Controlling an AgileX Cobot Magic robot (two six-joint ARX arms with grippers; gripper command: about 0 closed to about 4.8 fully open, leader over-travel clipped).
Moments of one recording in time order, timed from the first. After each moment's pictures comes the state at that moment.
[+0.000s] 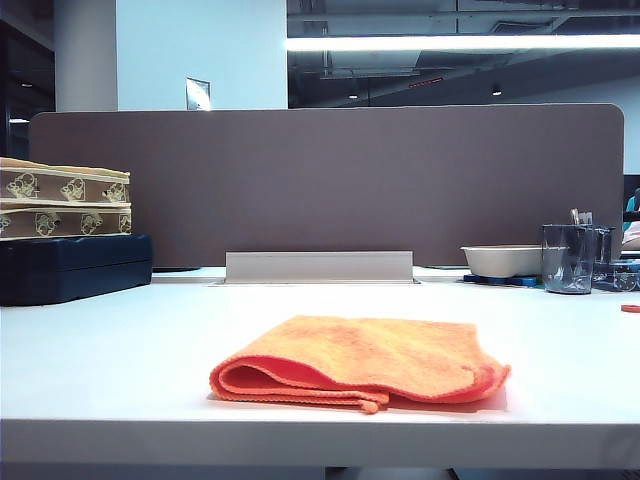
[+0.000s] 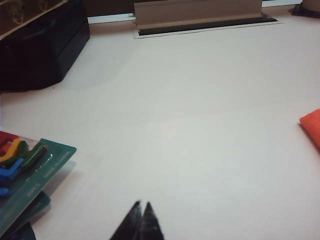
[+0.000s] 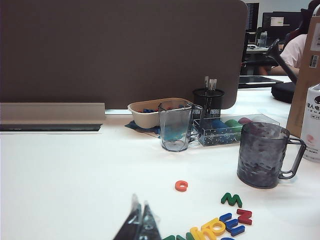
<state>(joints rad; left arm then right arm) -0.23 0.03 0.01 -0.18 -0.04 0.07 -0.06 0.00 0.01 0.12 -0.02 0.01</state>
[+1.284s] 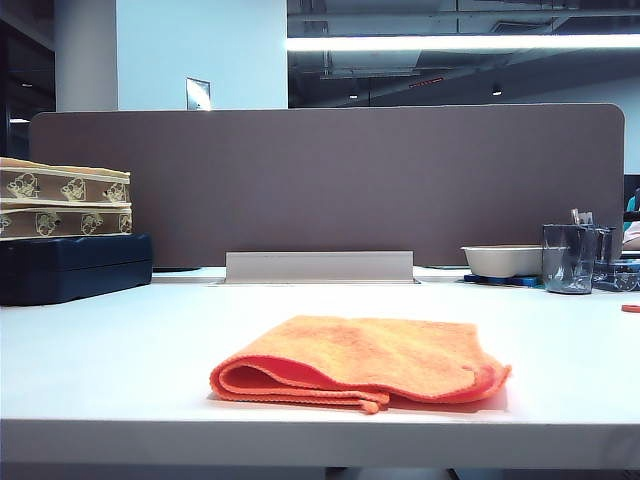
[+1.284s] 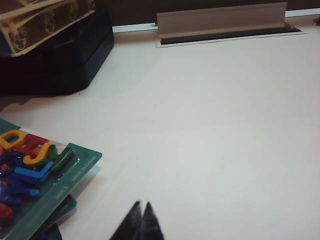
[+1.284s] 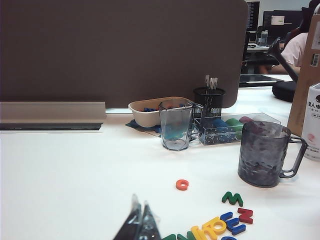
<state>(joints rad) -0.23 0.00 0.01 -0.17 -0.11 0.07 -0.06 0.00 0.01 0.12 -0.02 0.01</state>
